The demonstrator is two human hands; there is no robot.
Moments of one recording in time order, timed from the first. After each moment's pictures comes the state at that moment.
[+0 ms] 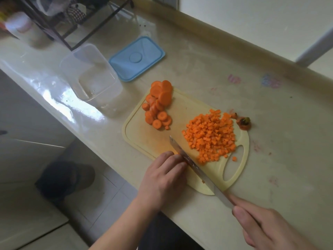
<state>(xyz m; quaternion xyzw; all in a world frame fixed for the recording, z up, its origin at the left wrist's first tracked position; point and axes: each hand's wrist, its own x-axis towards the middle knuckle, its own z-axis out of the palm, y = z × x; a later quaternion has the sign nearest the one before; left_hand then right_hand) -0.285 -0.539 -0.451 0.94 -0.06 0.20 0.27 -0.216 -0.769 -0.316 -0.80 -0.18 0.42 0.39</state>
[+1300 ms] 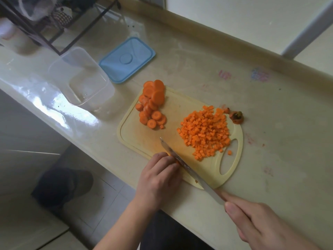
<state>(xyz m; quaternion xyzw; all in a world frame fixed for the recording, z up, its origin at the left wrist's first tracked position) -0.288 -0.537 -0.450 0.92 -0.05 0.23 0.30 -0.223 -0.757 -0.303 -0.80 -0.20 0.44 0.35</state>
